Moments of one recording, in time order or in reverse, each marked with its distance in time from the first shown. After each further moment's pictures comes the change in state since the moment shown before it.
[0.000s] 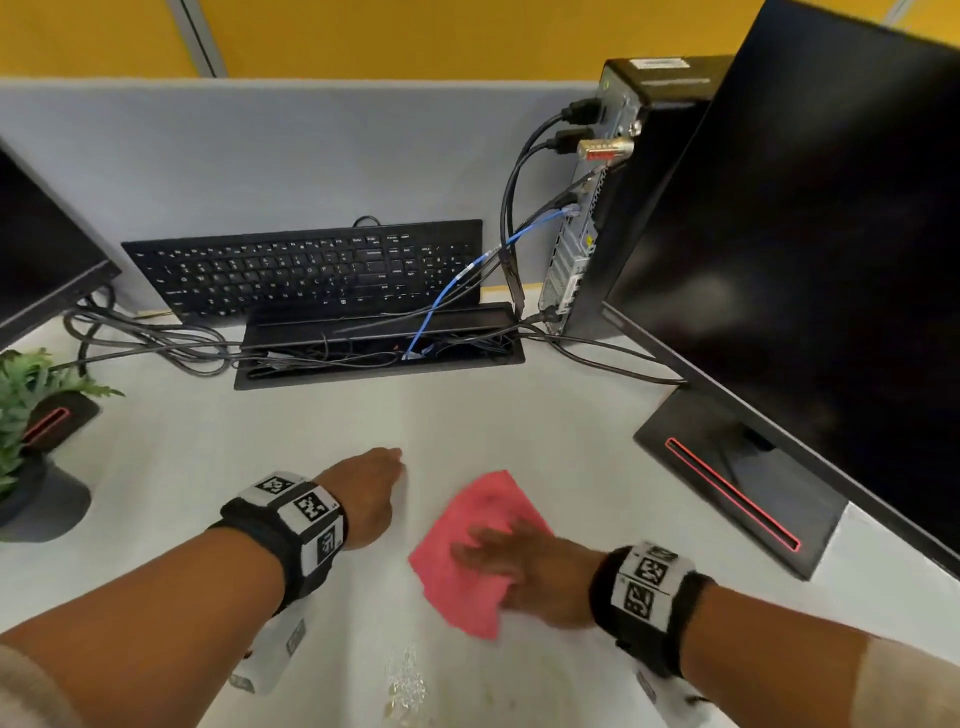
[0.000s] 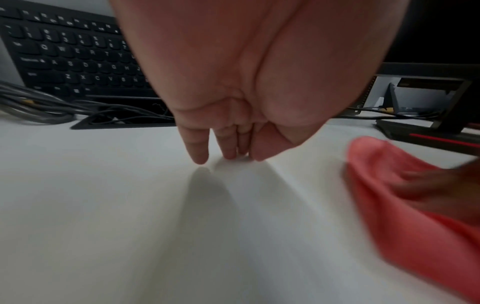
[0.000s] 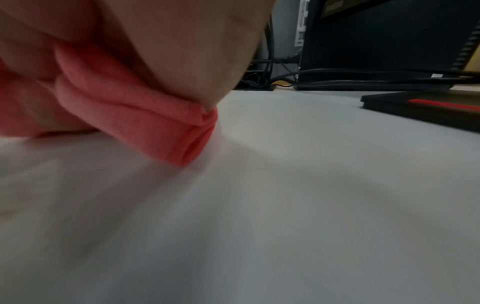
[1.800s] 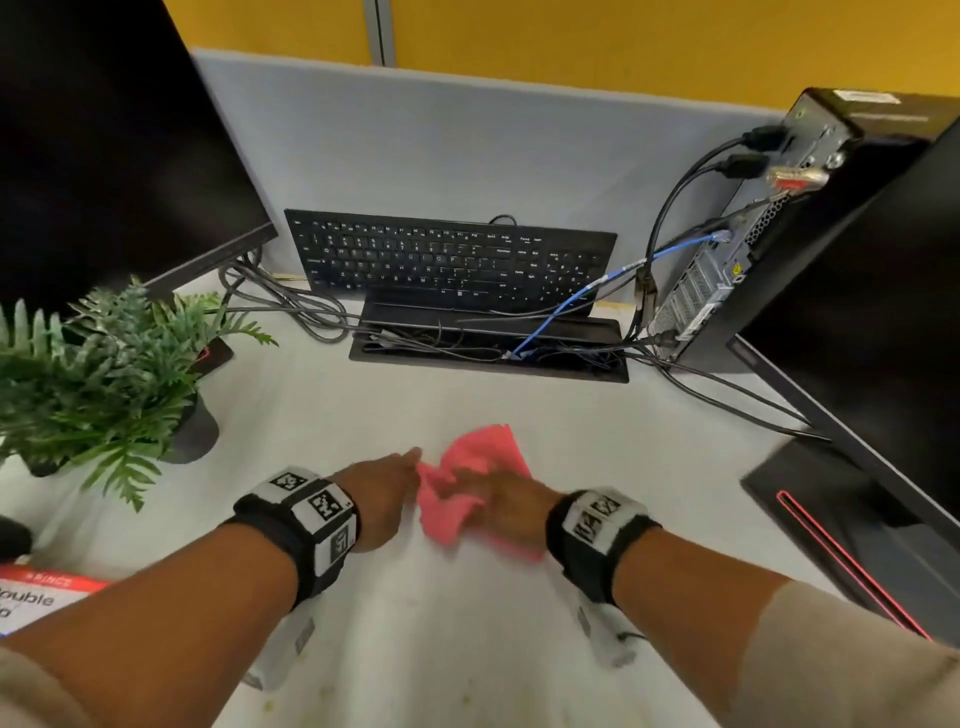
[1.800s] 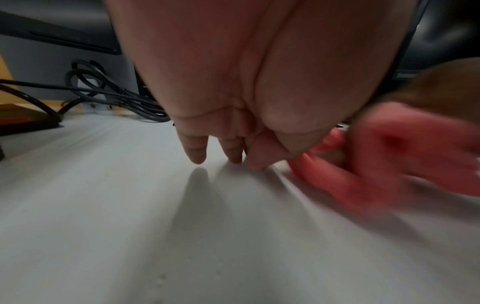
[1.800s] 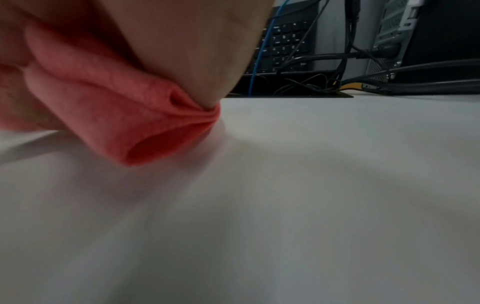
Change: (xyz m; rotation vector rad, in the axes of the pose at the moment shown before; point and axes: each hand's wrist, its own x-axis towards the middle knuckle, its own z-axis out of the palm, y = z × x) left_hand -0.046 -0.071 0.025 -0.166 0.035 -0.082; right_hand 0.124 -0.076 -0.006 0.140 0.079 -0.097
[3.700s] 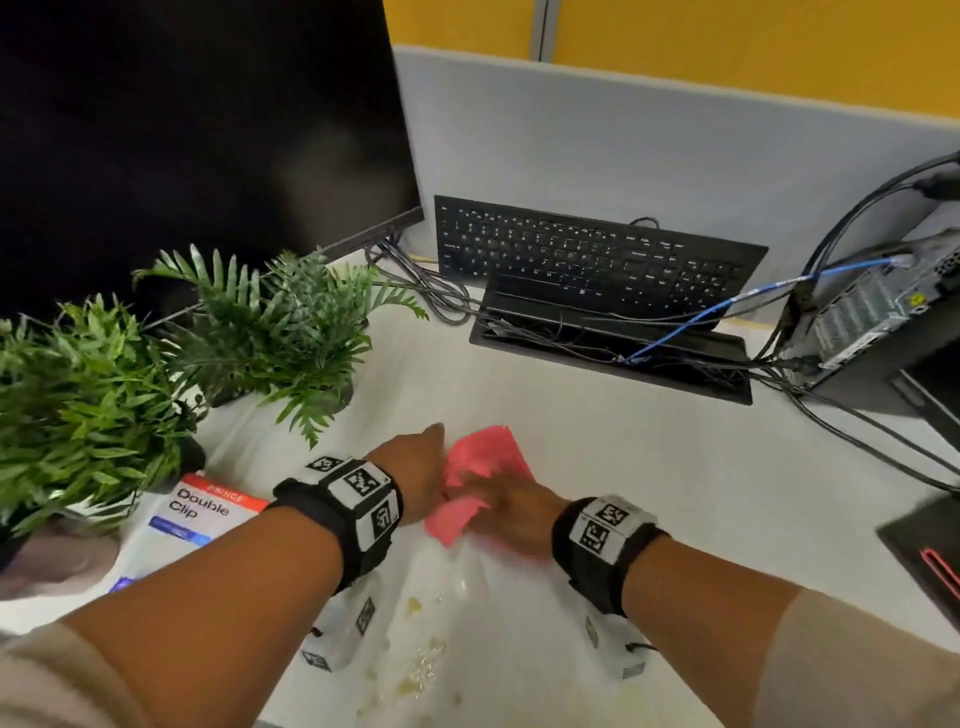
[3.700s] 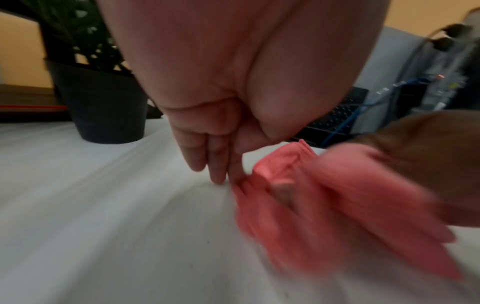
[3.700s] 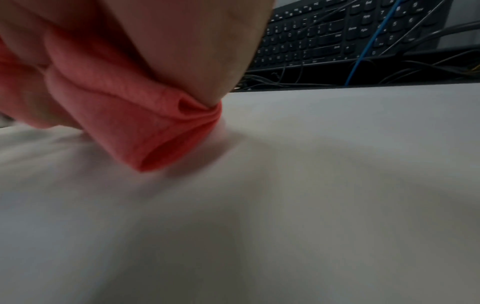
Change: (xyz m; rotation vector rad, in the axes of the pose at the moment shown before) left_hand -0.057 -0.053 0.000 -0.184 0.127 -0.303; right_hand 0.042 -0.063 0.070 0.140 -0.160 -0.025
